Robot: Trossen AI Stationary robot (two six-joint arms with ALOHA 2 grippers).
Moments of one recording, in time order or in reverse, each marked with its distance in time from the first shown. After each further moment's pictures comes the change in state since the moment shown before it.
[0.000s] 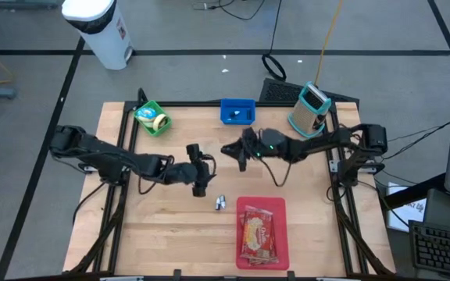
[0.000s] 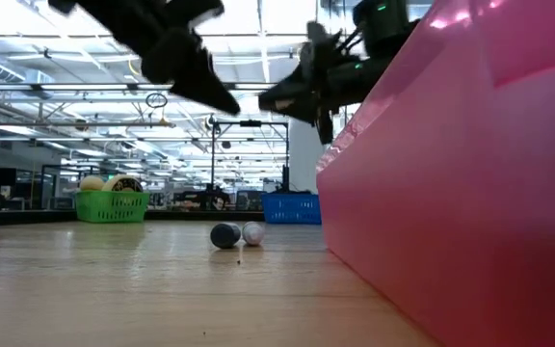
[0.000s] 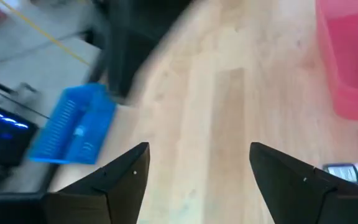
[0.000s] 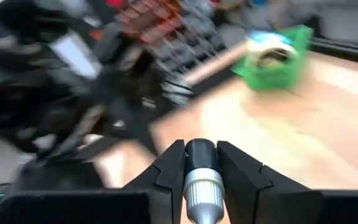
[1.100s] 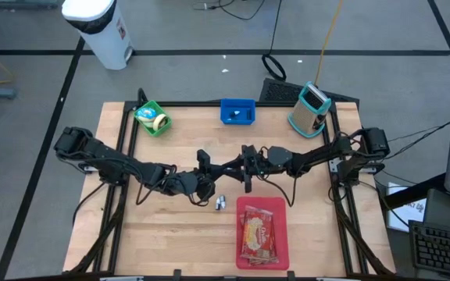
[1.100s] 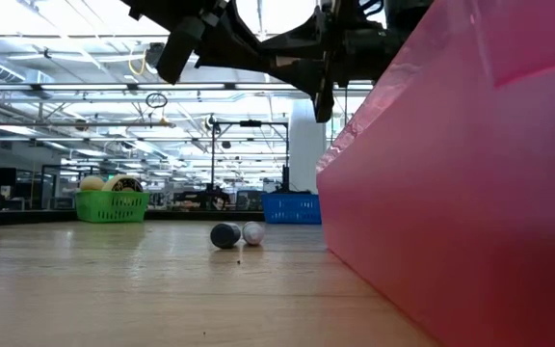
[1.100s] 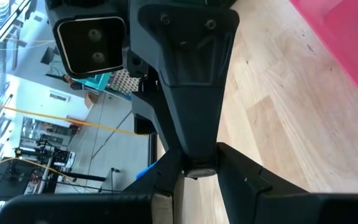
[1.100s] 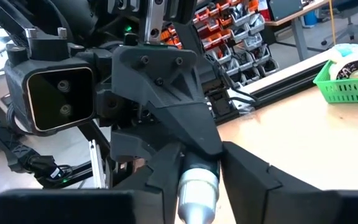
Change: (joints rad) left arm -0.082 0.084 0.054 0.240 -0.143 0.613; right arm 0.178 0.000 -0.031 0.141 0.056 -0.034
